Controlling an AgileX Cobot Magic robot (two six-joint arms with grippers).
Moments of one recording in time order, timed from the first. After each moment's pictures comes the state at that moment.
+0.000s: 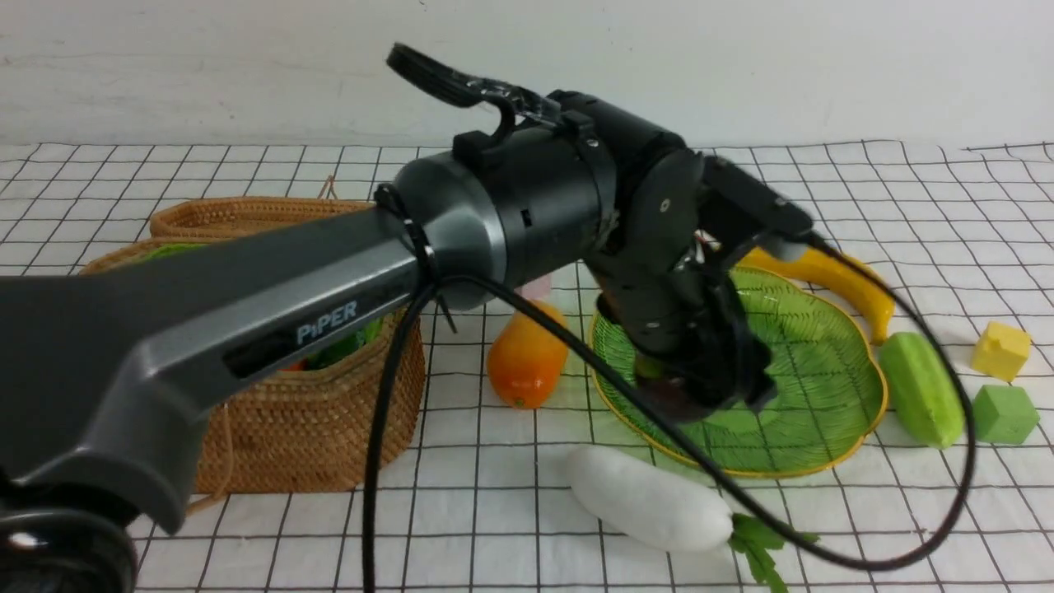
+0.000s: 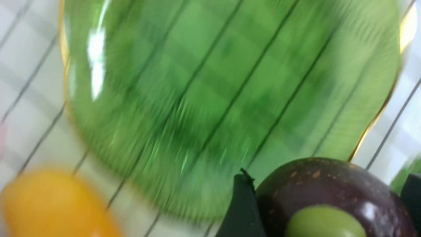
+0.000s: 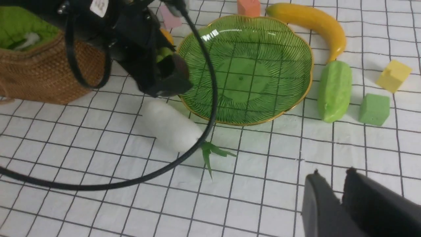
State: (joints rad) right arm 0.29 0.53 -1.06 0.08 1.19 0.06; left arm -0.80 2.06 -1.87 -0.05 0.81 0.18
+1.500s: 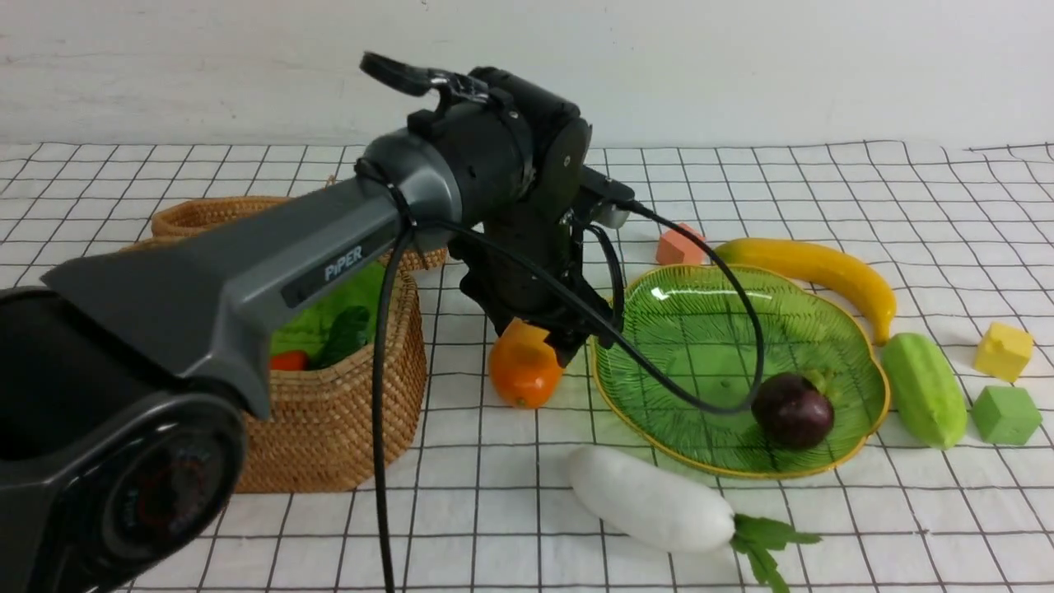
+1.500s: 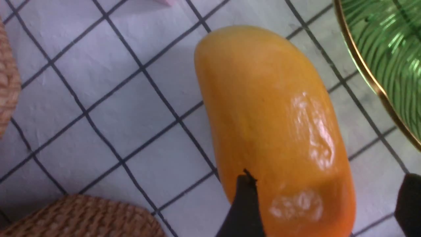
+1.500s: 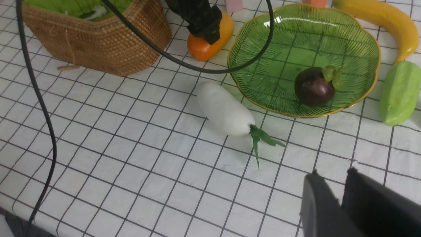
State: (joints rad) right arm 0.29 0.53 -1.06 0.24 1.21 -0.07; left arm -0.61 2.25 -2.05 0.15 1.08 -0.03
